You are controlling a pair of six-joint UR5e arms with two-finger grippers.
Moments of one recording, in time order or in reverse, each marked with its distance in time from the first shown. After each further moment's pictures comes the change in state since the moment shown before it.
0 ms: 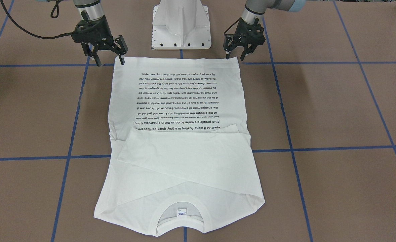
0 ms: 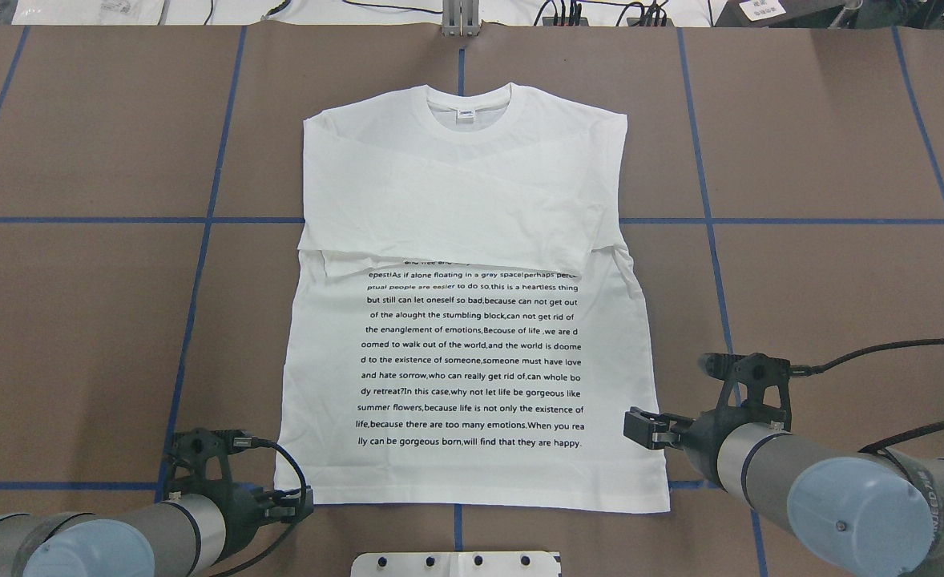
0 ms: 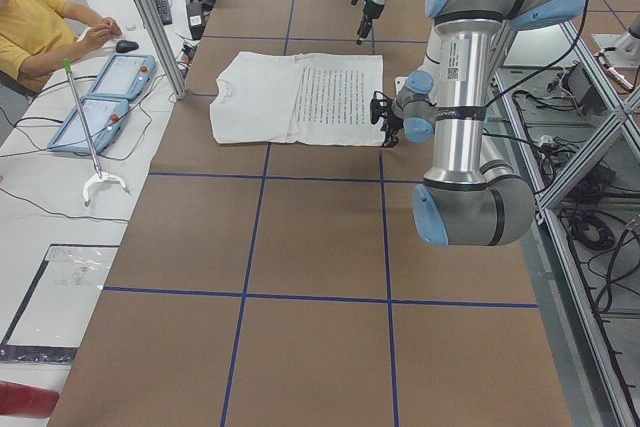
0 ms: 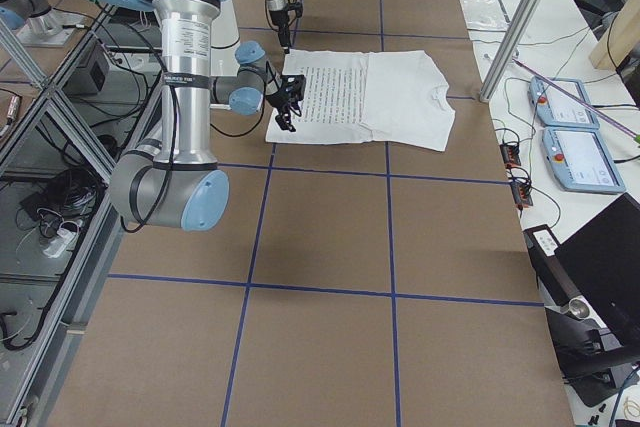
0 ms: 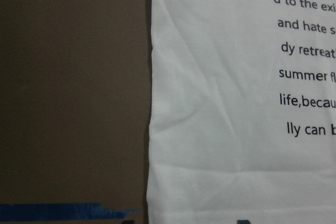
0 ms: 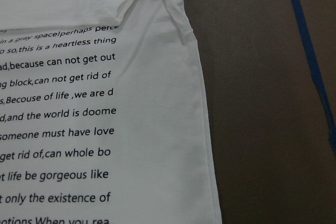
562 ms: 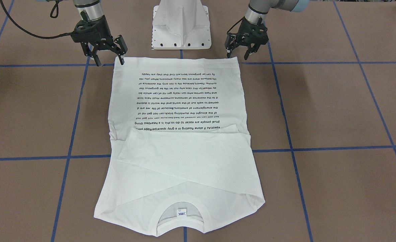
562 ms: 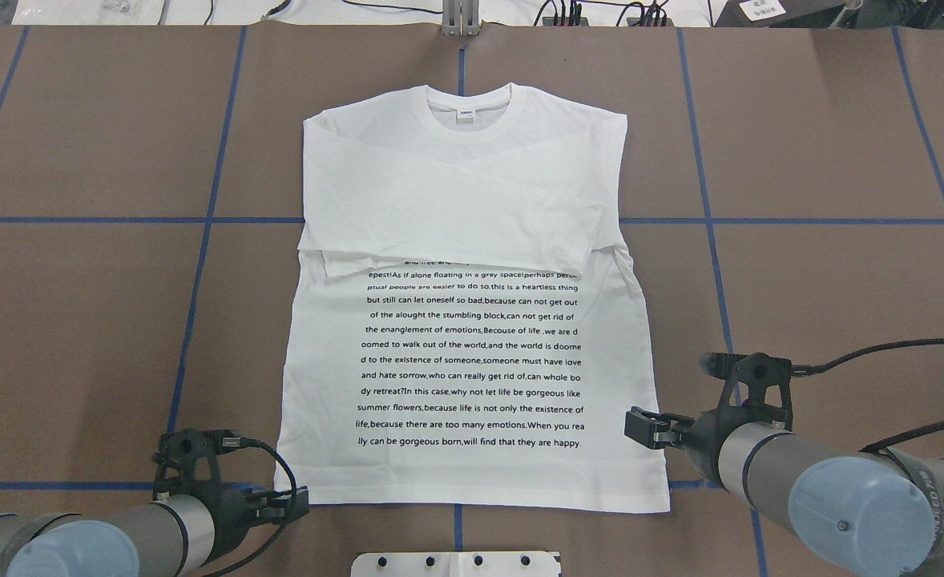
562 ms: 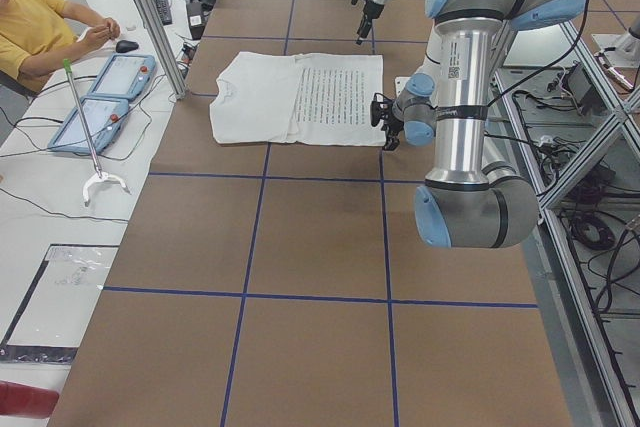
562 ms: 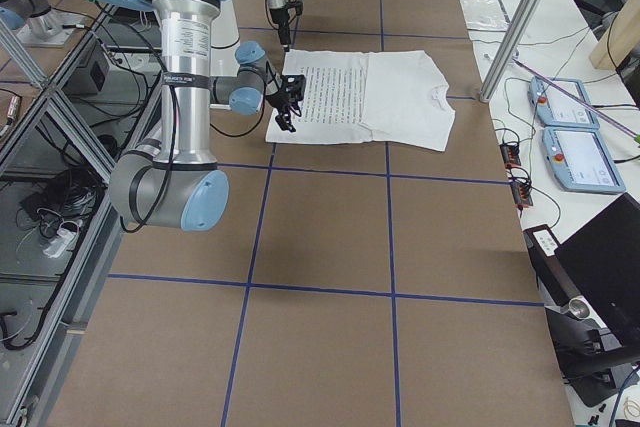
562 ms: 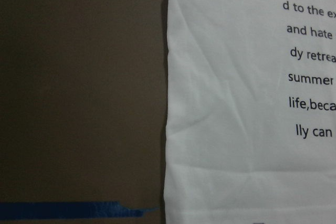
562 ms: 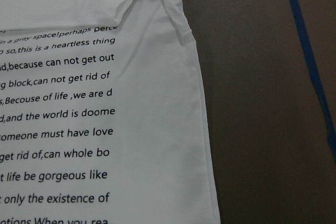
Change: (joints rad) left arm 0.001 0.022 -0.008 -0.031 0.001 -0.004; right arm 0.000 -0.002 0.002 0.000 0.000 0.000
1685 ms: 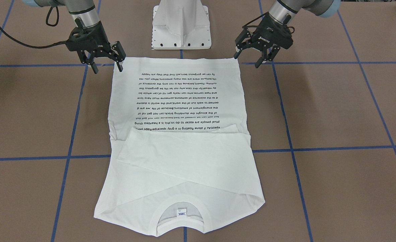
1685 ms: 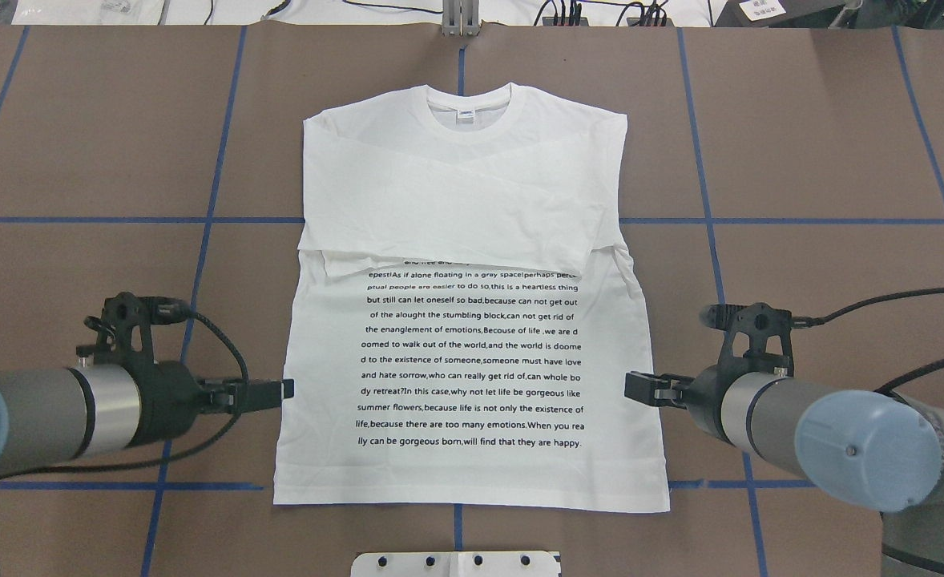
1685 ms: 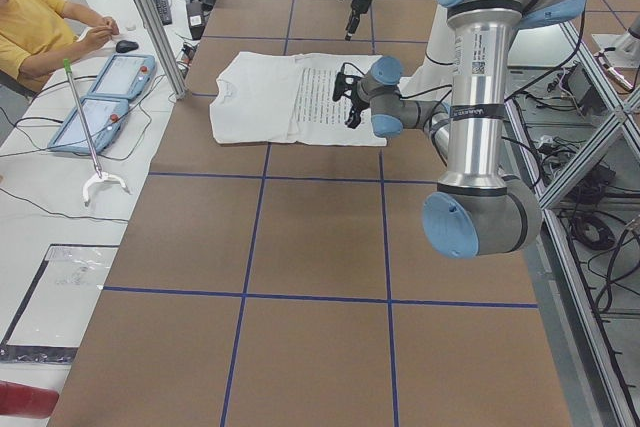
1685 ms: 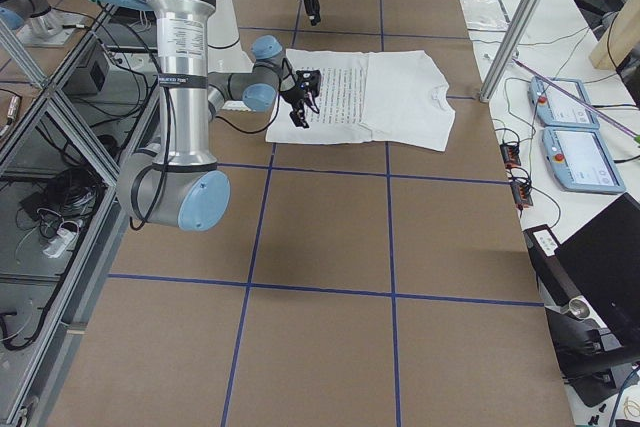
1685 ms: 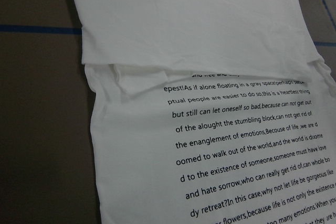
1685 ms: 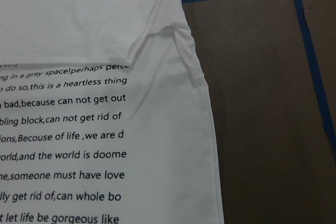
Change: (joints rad) left arm -0.245 0.043 -0.077 -0.195 -0.172 0.192; right arm 0.092 0.027 -0.005 -0.002 0.090 -0.053
